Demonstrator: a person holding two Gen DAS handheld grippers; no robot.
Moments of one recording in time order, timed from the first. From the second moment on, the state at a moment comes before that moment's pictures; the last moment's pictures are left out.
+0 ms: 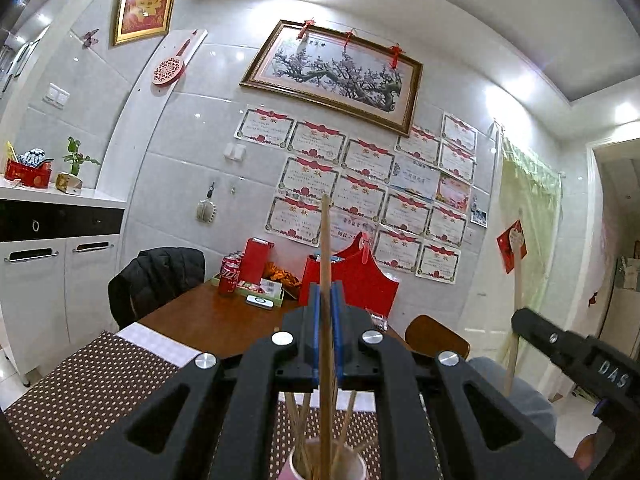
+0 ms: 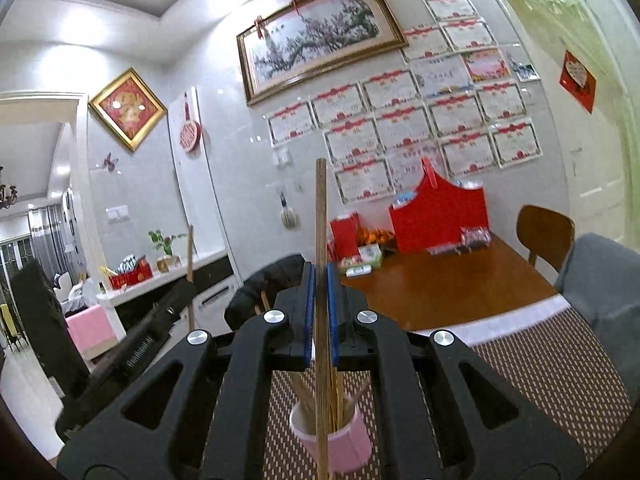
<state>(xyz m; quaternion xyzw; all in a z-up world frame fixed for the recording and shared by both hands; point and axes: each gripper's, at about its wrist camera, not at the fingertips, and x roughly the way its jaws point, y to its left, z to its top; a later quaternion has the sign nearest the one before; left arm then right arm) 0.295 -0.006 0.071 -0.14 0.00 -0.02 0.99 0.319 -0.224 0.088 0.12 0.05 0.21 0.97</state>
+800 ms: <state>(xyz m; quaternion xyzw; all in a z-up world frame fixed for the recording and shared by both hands) 0.378 -0.024 0.021 -0.14 -0.02 0.03 0.99 0.389 -0.217 0.044 0.15 -0.03 0.27 0.95</state>
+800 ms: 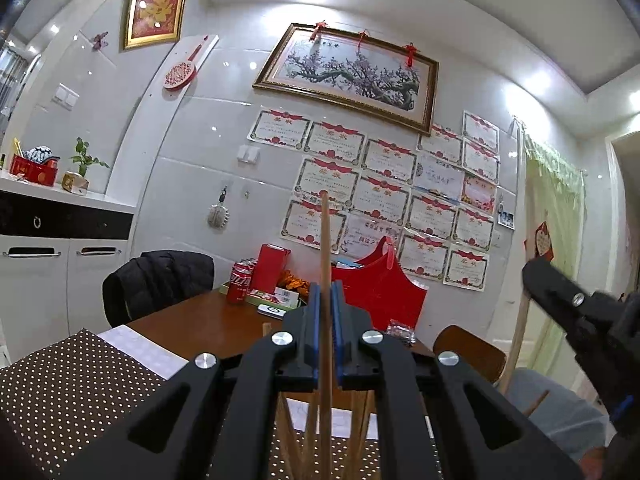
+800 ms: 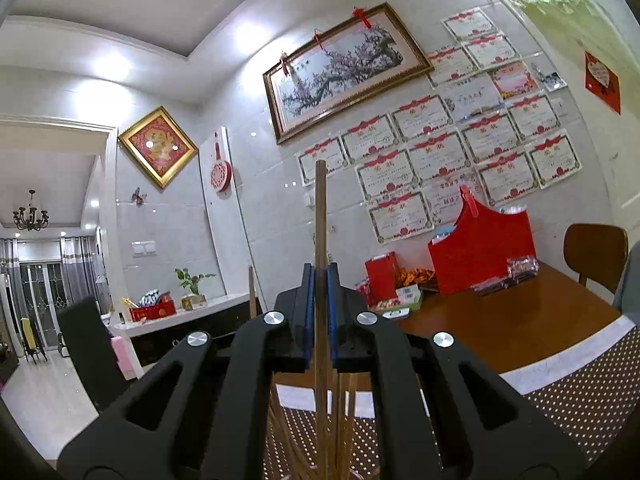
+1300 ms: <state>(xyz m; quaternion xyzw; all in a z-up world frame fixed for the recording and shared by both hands) 0.365 -0.030 -0.012 -0.09 0.00 0.01 1.00 0.389 -0.202 0.007 0.11 0.05 0.27 0.95</state>
